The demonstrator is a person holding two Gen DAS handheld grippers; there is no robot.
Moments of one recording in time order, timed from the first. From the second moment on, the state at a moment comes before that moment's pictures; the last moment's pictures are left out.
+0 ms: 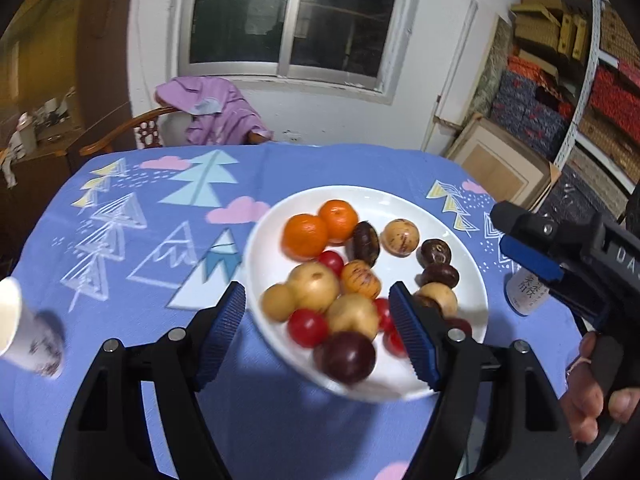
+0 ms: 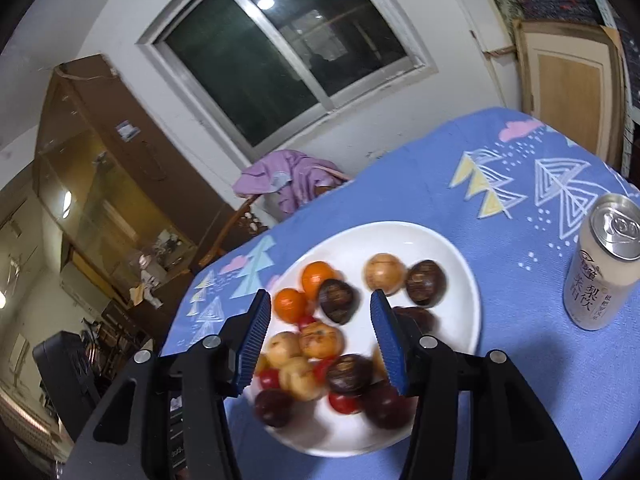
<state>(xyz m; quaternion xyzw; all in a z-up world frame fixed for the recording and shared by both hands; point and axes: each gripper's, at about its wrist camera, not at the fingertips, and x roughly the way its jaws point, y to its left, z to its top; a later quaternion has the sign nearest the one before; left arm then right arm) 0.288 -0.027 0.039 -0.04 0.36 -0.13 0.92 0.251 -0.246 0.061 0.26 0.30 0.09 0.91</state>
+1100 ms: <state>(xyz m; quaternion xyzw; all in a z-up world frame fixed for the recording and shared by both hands) 0.083 -0.009 -0.027 0.06 0.36 -0.14 0.92 0.094 -0.224 0.017 0.25 0.37 0.09 0.89</state>
